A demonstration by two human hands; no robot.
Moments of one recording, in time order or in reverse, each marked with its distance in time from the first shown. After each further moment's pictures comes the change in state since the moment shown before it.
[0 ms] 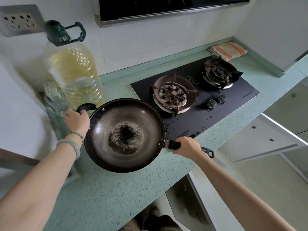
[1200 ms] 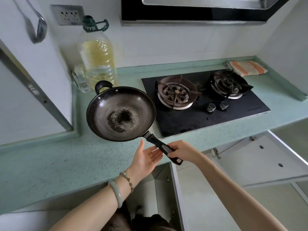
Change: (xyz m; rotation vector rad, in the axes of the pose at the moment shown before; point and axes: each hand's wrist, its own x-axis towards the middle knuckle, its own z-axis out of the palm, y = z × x) left_hand -0.379 0.007 0.060 -1.262 -0.803 -0.806; right_hand -0.075 0.072 -0.002 0.341 -0.282 -0.342
